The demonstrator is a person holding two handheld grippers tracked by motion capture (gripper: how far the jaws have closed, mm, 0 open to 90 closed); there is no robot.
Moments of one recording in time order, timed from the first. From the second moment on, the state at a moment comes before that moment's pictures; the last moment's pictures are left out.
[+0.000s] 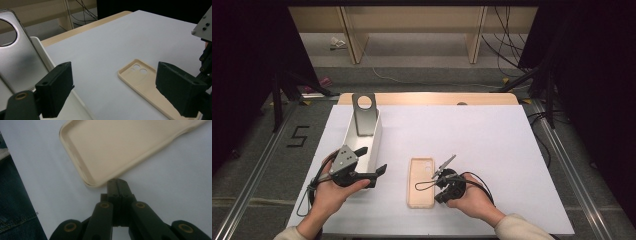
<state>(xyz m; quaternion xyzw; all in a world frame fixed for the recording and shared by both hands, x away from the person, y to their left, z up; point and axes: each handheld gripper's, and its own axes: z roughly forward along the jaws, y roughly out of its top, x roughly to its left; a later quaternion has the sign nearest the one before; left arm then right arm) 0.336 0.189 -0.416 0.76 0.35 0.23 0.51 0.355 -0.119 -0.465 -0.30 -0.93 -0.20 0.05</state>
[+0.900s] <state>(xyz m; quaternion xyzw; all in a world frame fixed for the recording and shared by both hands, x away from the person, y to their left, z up) 0.336 0.189 -0.418 0.76 0.34 0.23 0.50 0.355 -0.112 -0.459 -0.27 -0.94 -0.19 0.01</state>
